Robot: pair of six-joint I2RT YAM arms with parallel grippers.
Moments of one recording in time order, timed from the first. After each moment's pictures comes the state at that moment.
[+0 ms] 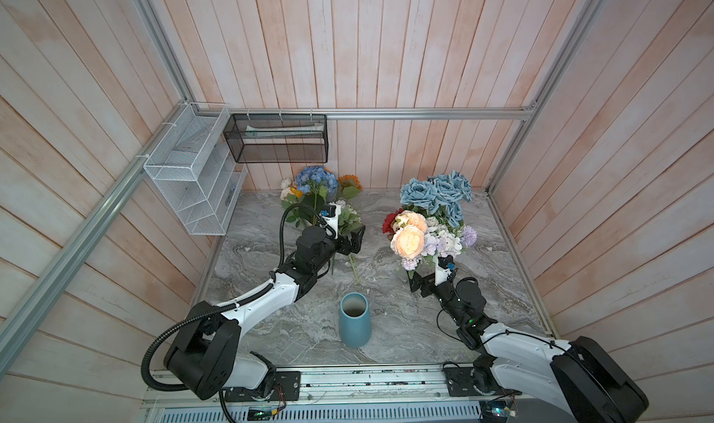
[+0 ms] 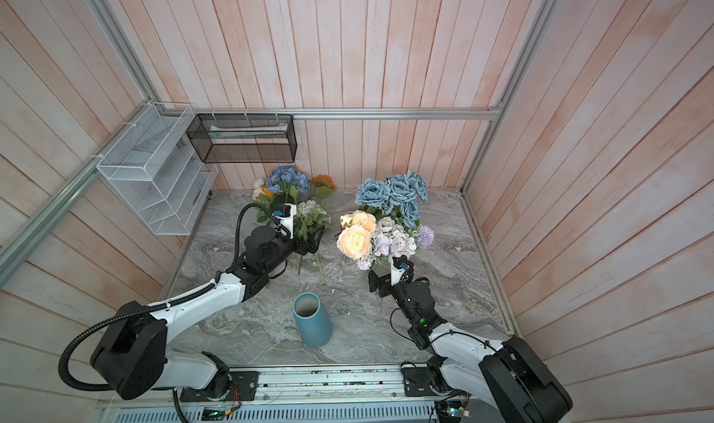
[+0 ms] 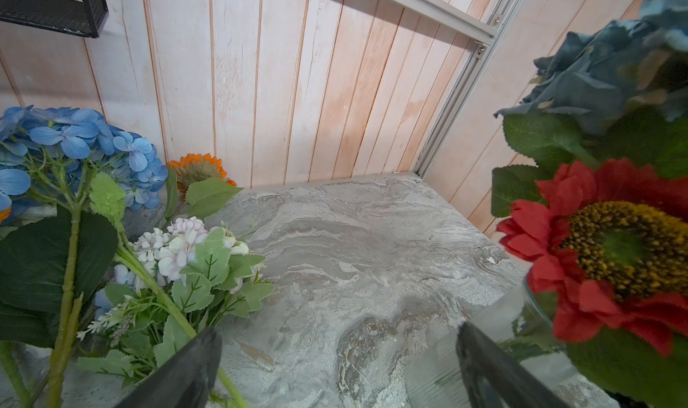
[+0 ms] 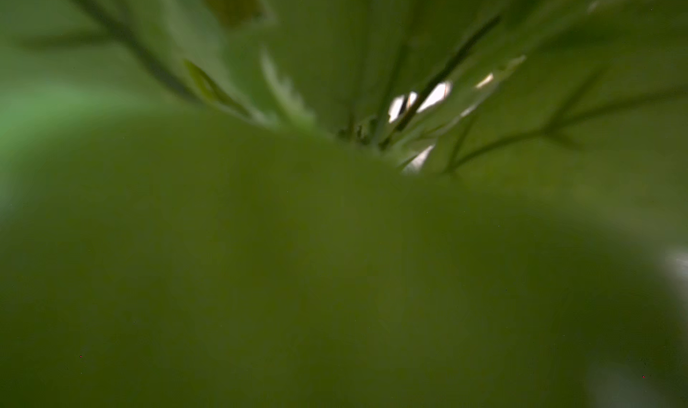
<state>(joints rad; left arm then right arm) -0.55 1.40 0.80 0.44 0.05 -0.26 0.55 1.13 0.14 0.91 0.08 0.10</state>
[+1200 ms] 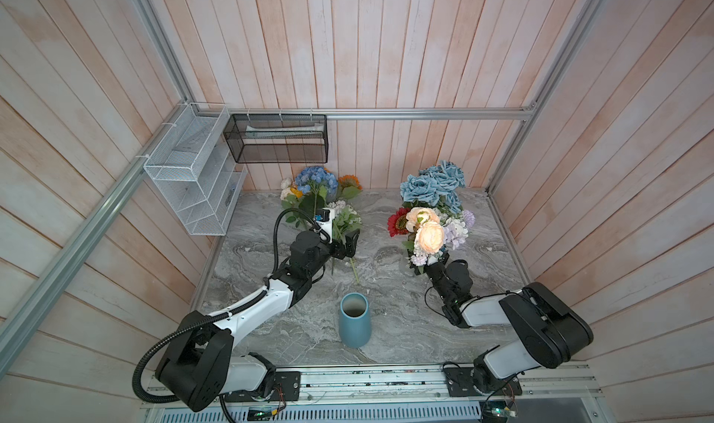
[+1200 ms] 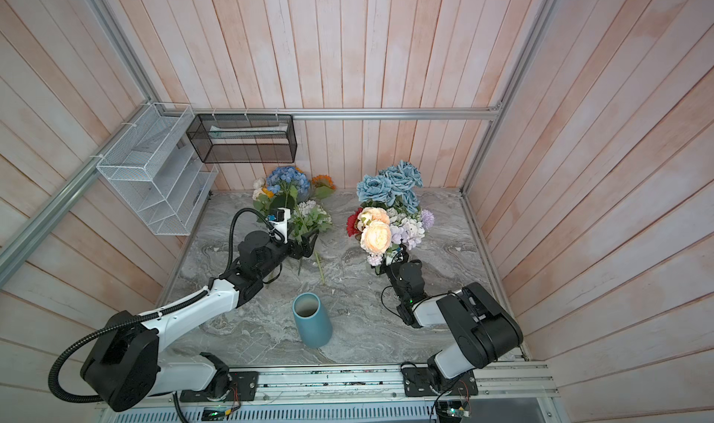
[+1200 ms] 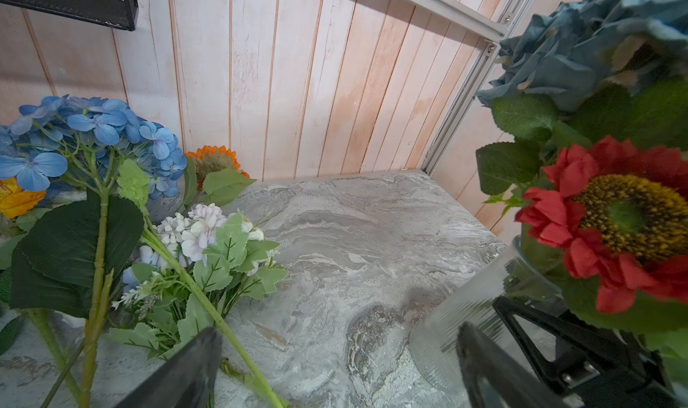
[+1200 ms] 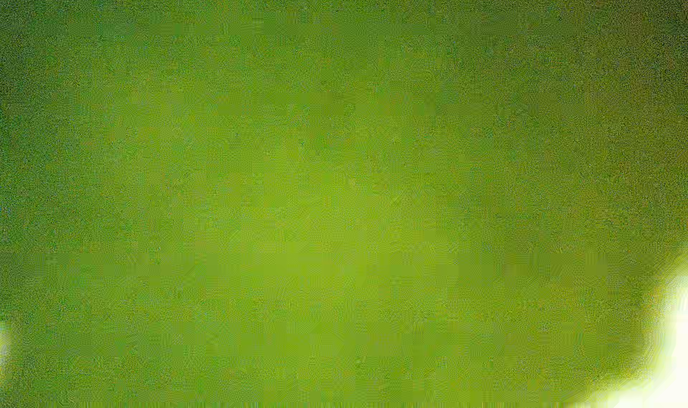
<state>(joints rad) -0.53 1.34 0.74 0.43 0.04 -0.26 0.48 1.53 0.31 1.23 0.10 0.01</state>
